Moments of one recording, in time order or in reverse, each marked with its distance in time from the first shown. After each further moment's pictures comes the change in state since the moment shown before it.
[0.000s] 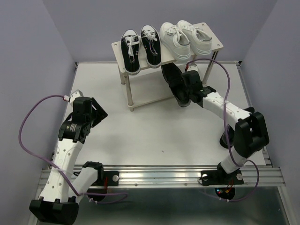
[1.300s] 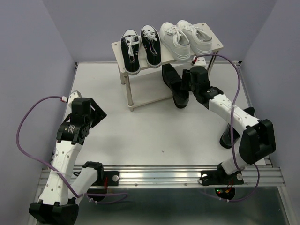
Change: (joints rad) left arm 0.000 -0.021 0.019 -0.034 -0.015 -0.015; right arm -0.026 -0.064 -0.014 0.177 -0.042 0.056
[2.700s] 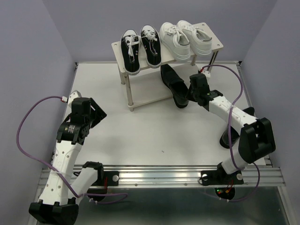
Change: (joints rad) left arm 0.000 0.000 0.000 0.000 0.003 -0.007; right arm -0.029 -0.013 -0.098 -0.150 -0.064 0.323
